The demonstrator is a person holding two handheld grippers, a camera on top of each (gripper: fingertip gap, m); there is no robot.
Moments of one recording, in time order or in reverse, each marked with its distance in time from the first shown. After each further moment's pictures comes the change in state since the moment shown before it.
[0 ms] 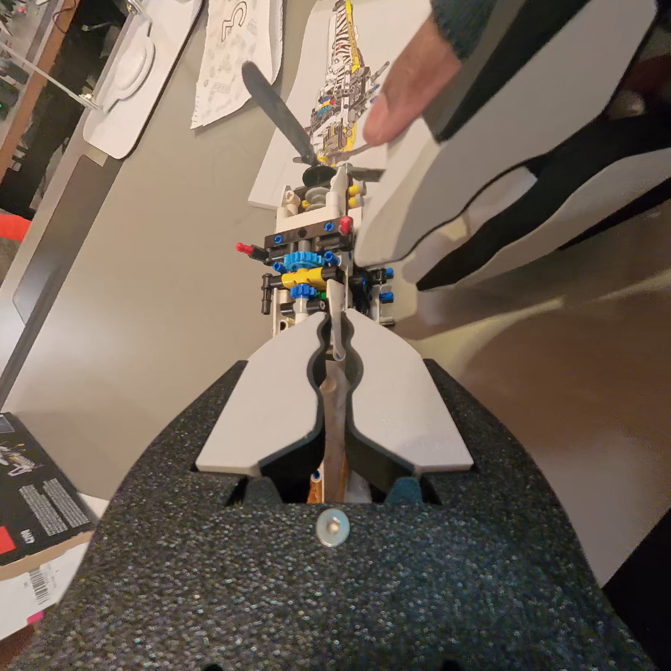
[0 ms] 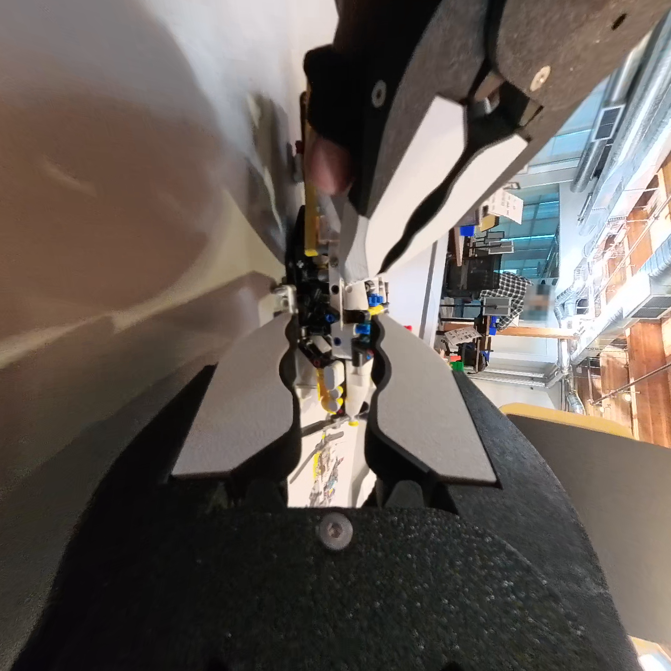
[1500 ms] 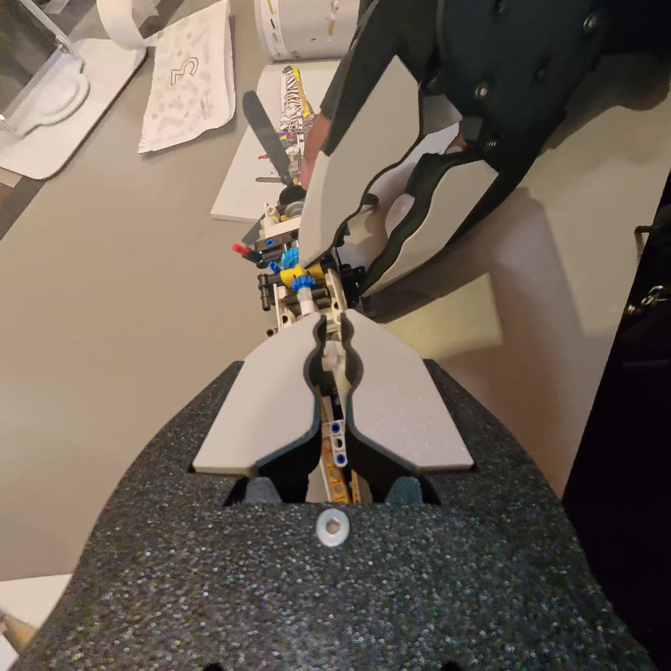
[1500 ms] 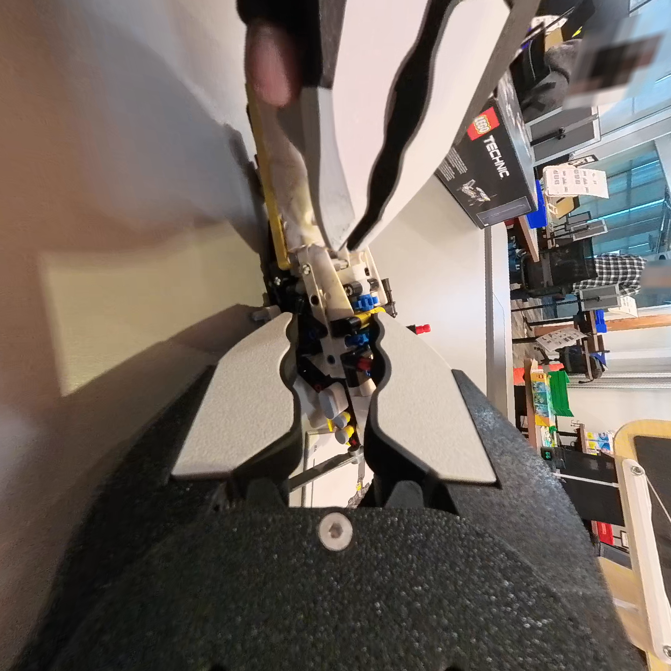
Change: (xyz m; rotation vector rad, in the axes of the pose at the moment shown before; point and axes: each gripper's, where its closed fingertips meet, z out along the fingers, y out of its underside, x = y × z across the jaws) left arm -0.002 0.009 -0.024 0.169 0.262 -0.065; right arm 0.006 0.000 0.023 0.100 -0.129 0.265
